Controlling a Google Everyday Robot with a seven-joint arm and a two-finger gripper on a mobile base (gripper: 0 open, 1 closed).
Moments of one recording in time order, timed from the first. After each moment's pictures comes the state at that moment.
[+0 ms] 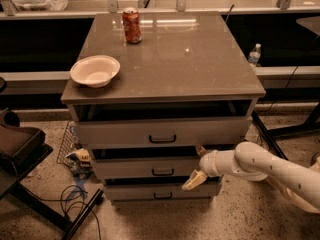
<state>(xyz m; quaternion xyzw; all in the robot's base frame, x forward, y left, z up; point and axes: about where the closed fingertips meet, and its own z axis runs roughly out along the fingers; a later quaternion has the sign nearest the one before) 0.581 -0.109 0.473 -0.57 0.68 0.20 0.41</state>
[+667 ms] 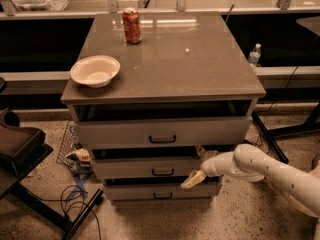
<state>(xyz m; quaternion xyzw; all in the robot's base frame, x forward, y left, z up) 0.597 -0.111 0.448 -0.55 0.68 0.22 0.42</state>
